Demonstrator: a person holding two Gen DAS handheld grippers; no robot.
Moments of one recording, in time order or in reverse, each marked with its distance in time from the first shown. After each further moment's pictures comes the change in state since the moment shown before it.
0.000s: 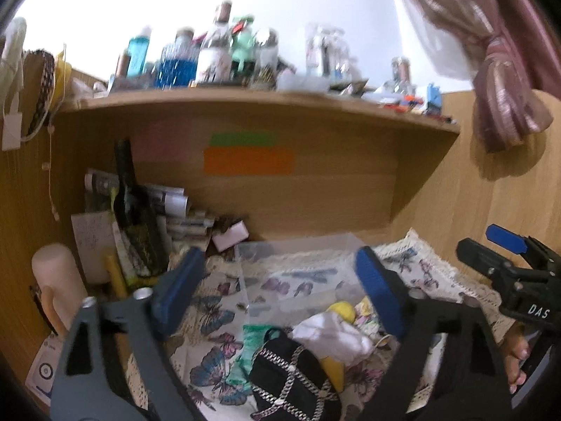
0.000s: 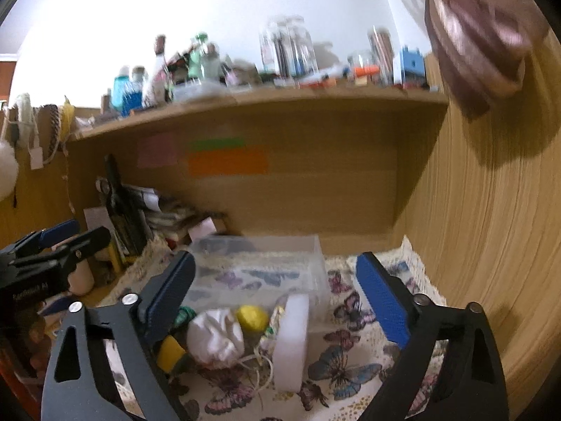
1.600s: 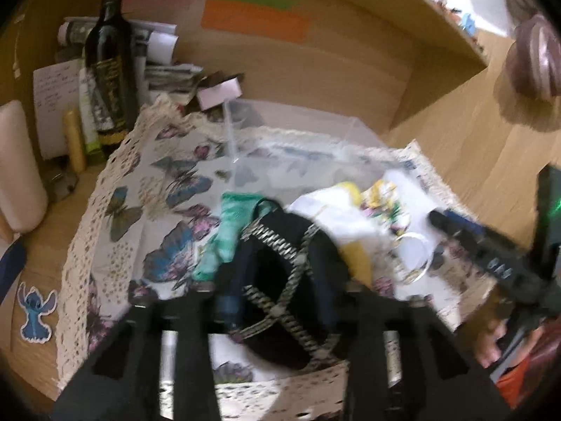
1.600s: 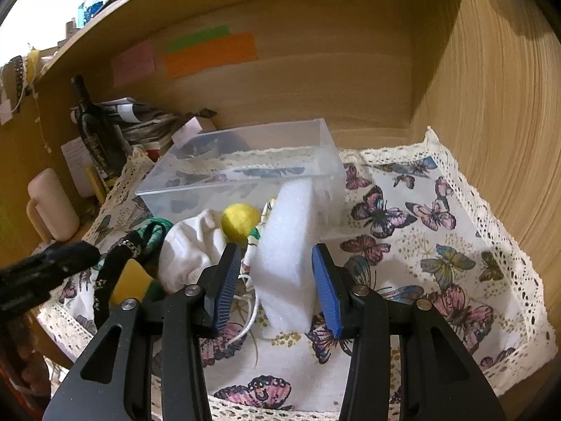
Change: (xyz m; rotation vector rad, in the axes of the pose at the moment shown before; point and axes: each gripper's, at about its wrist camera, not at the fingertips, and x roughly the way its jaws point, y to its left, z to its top) left arm 0.058 0.030 -0.102 -0.153 0.449 -0.093; right arm 0.069 -0.013 -0.066 0.072 0.344 0.036
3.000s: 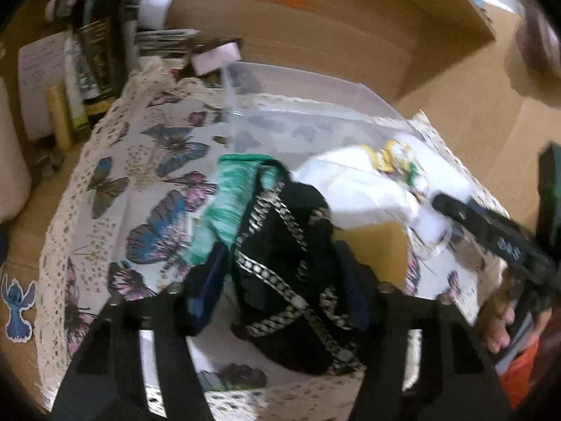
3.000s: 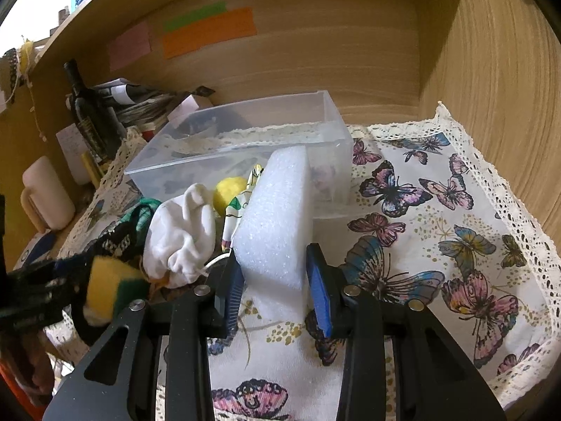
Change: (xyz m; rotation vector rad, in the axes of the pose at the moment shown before) left arm 0.032 0.012 -0.018 0.005 0.072 -0.011; right arm 0.025 -0.007 -0.011 0.013 0.053 0.029
